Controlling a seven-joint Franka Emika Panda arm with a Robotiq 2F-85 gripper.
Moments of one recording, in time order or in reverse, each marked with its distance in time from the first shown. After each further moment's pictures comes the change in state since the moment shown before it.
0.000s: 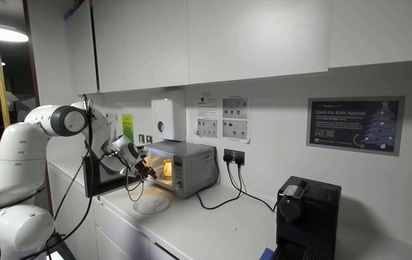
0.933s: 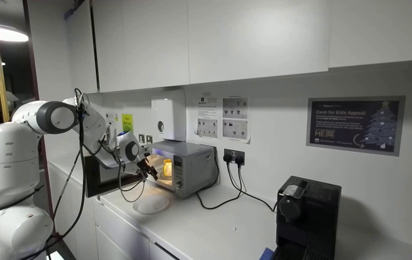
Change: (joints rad) arm -0.051 -0.110 0.010 -0.103 0.377 -0.014 -0.383
